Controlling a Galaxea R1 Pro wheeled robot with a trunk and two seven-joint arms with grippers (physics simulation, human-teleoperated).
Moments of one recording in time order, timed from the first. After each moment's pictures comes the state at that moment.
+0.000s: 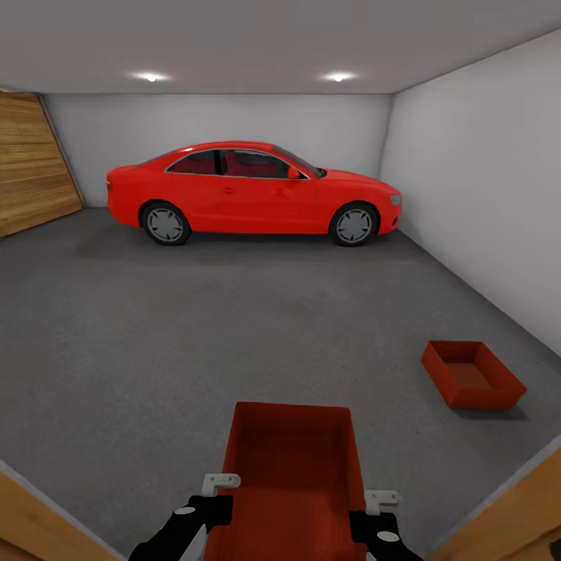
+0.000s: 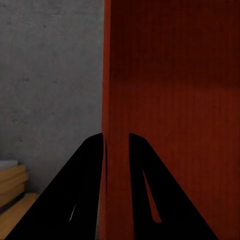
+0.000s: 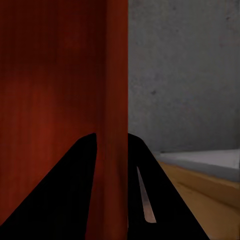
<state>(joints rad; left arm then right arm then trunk) -0.47 -0.11 -0.02 -0.37 0.01 0.12 0.01 -0.45 0.00 0.58 -0.33 -0.54 -0.02 -0.30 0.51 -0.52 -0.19</state>
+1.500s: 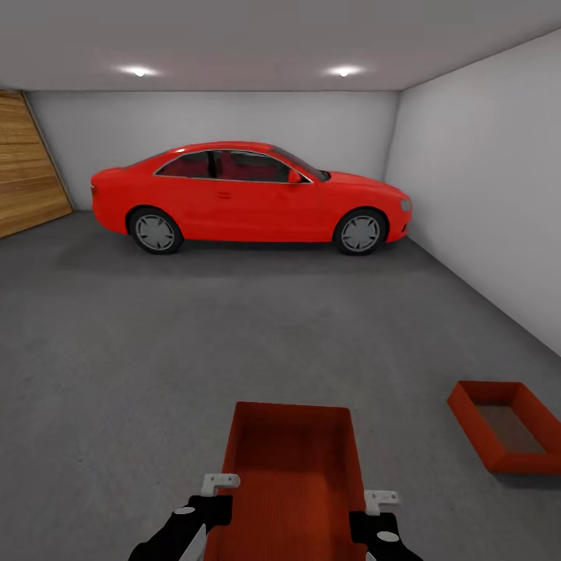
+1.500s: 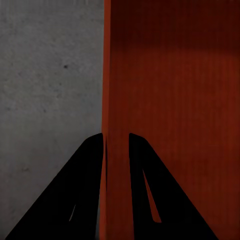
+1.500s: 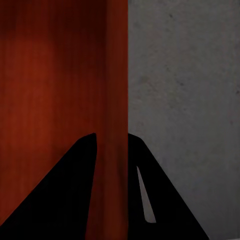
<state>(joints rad) -0.47 -0.11 -0.02 -0.37 0.01 0.12 0.01 -0.45 0.00 0.58 -0.33 -0.55 -0.02 -0.30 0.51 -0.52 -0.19</state>
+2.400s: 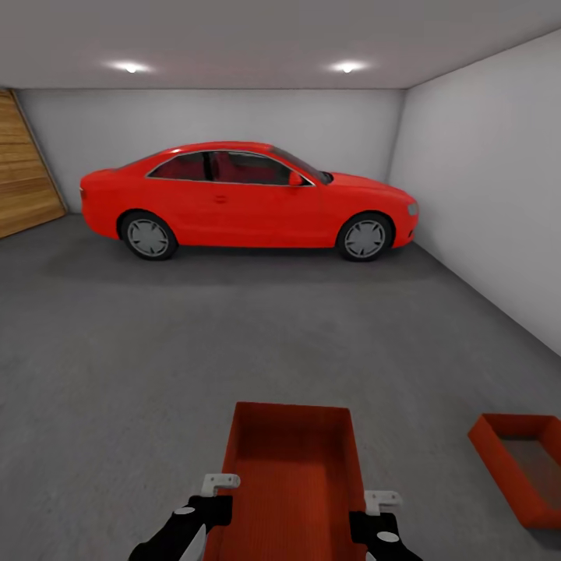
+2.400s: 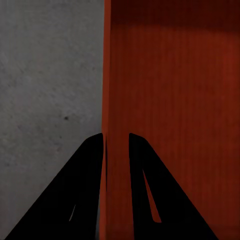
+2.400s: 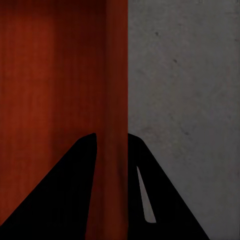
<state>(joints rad) -0.47 -0.11 -0.02 -0.37 0.01 0.13 0.01 -0.45 0.00 0.58 -0.33 -0.55 -0.02 -0.30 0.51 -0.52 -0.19</state>
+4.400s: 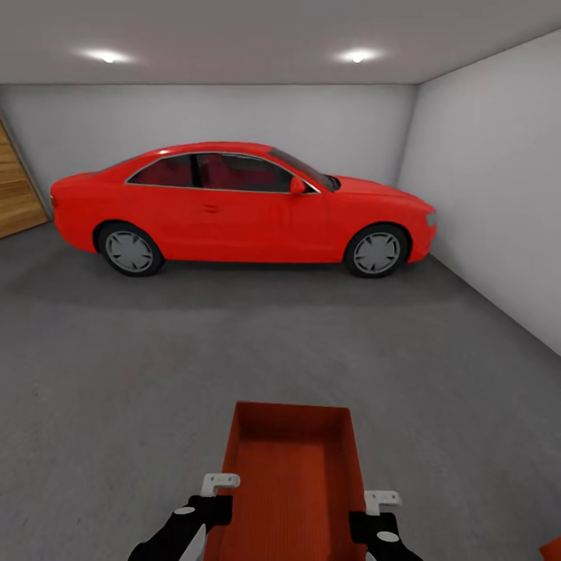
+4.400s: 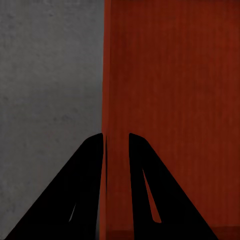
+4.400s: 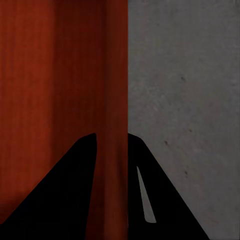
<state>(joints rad) -0.47 -0.11 -0.02 -0.37 0.01 0.13 0.01 -0.45 0.00 0.58 -0.33 -0.55 -0.02 -0.30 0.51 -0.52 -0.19</state>
